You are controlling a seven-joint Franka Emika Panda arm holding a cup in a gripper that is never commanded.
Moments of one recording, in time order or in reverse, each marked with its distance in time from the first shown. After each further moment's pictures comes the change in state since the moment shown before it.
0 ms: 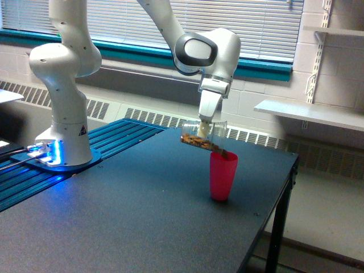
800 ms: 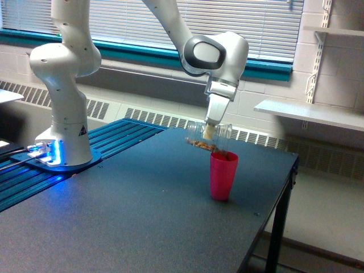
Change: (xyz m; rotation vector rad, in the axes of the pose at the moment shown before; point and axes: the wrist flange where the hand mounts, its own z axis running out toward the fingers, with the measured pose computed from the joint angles) arm -0.003 -0.025 0.004 -0.017 -0.046 -0.080
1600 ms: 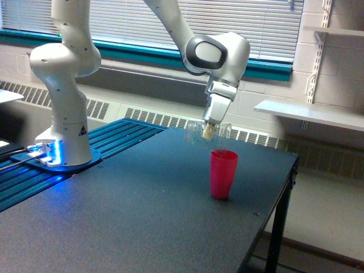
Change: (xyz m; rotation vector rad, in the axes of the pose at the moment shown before) arm -0.004 -0.003 -0.004 -0.013 -0.023 -0.045
